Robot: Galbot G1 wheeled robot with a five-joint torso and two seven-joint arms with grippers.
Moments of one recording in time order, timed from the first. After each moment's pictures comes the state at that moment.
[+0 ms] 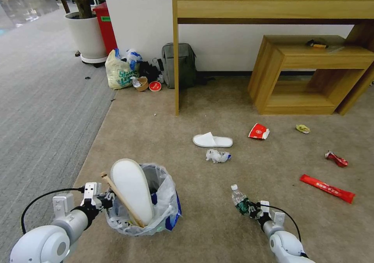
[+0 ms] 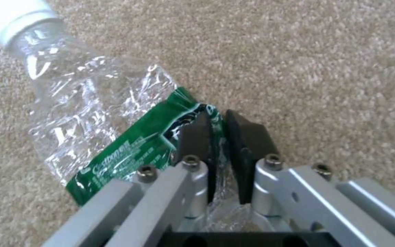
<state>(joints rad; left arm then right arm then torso) 1.59 -1.20 -0.80 -2.15 -0.61 0.74 0.12 -1.19 1.26 0.46 1.12 0.45 -0.13 -0.13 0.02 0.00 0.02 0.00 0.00</state>
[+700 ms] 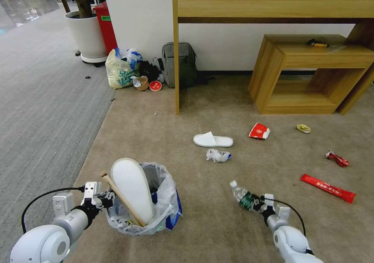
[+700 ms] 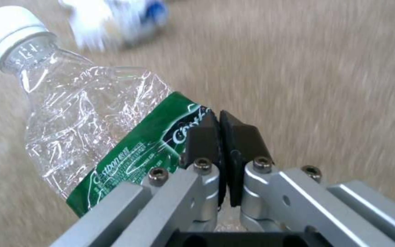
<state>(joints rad) 1.59 -1.19 -0.80 -2.16 -0.62 0.74 0.12 -1.24 1.23 0.53 1.35 0.45 -0.13 -0.12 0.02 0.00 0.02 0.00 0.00</state>
